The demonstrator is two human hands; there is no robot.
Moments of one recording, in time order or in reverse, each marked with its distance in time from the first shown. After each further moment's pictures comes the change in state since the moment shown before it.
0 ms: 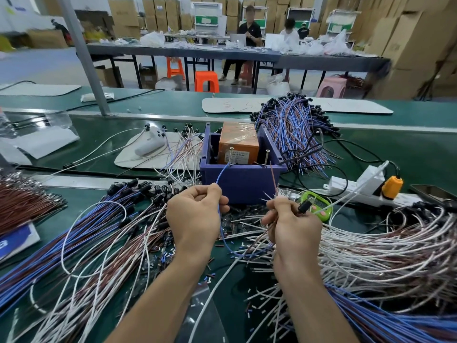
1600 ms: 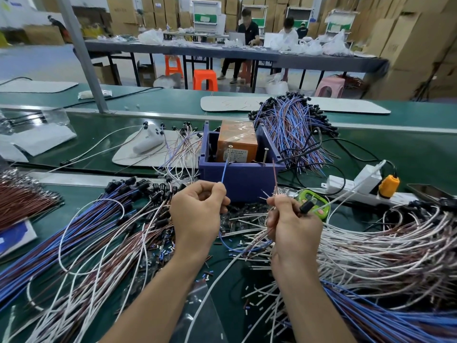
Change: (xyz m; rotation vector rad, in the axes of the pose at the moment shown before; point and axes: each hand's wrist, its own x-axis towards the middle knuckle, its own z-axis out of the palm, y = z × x) left_hand 0.002 -0.007 -0.001 0.011 -0.110 0.155; right_hand -0.004 -0.001 -0.002 0.118 -0.029 -0.061
